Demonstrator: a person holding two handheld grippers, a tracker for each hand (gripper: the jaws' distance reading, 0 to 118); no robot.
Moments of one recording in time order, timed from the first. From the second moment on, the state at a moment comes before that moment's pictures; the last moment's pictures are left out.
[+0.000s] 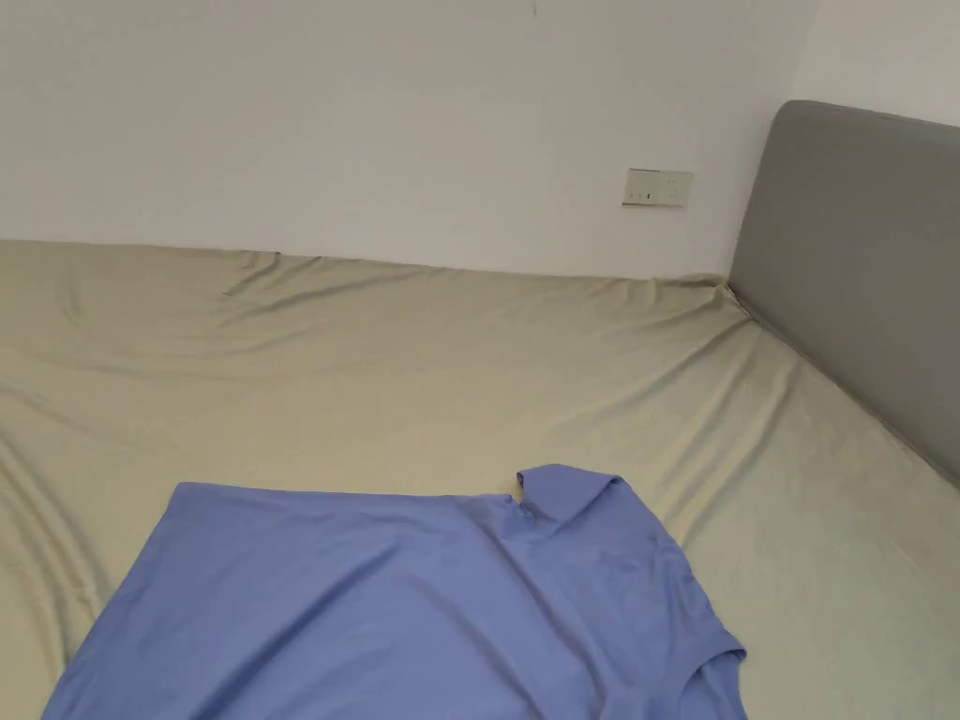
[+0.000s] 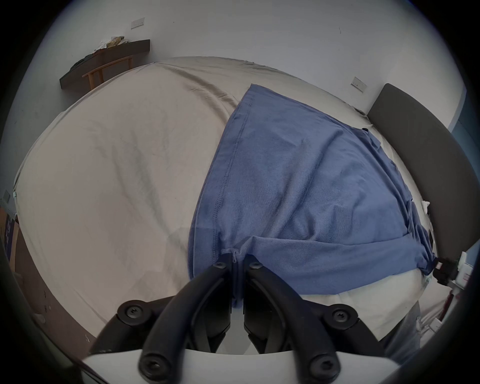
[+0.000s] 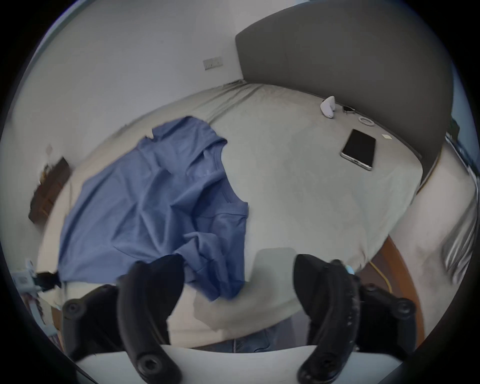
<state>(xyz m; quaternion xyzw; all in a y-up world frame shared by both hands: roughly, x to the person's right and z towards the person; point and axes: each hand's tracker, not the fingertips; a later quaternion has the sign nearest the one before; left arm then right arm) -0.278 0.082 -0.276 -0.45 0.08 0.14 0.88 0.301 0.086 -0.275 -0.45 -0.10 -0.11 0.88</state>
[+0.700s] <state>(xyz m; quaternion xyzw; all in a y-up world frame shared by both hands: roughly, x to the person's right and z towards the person) -0.311 0.142 -0.432 -0.39 0.08 0.17 0.90 0.280 0.161 -0.445 -0.40 -0.02 -0.09 0.91</state>
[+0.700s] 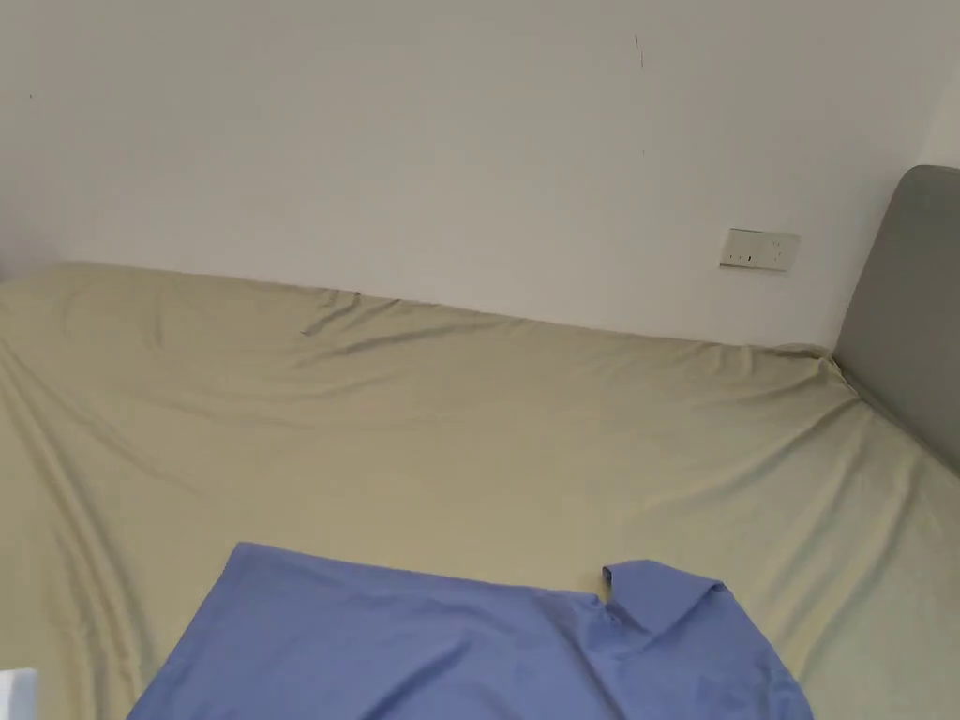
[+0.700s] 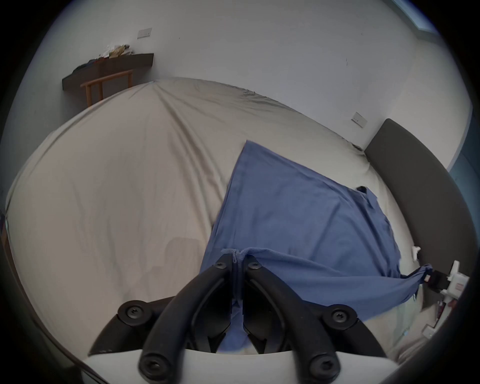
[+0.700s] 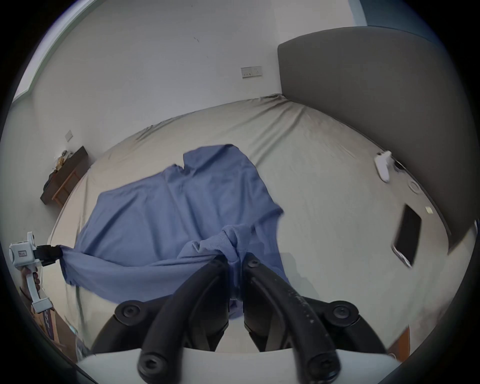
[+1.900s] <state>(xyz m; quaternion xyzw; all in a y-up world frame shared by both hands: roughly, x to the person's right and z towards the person) -0.336 0.094 -0.423 -0.45 0.09 0.15 0.88 0.279 0.105 -0.340 -0.45 -0.05 -0.12 0.89</state>
